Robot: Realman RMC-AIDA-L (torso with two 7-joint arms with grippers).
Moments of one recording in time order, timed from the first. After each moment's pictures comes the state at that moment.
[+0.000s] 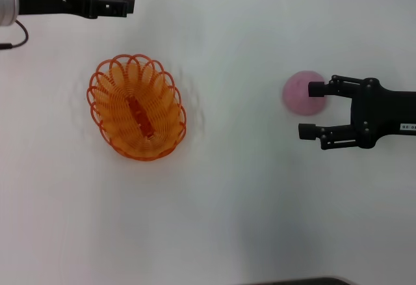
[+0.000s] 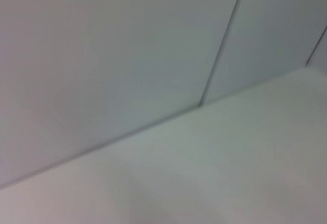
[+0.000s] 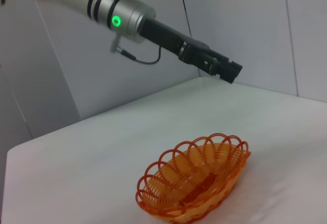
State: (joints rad) left arm -0.64 -2.14 0.92 1.08 2.30 1.22 -2.15; right arm 0.38 2.07 -0.54 -0.72 -2.11 -1.76 1.26
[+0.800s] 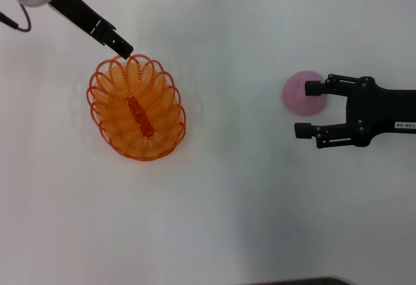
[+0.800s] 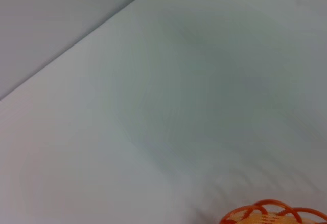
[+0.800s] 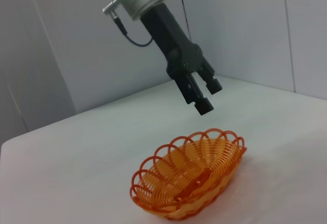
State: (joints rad) left arm -0.96 -2.12 1.09 1.05 2.85 1.49 -2.50; right arm 0.39 2.08 -0.56 -0.71 -2.11 -1.73 1.25
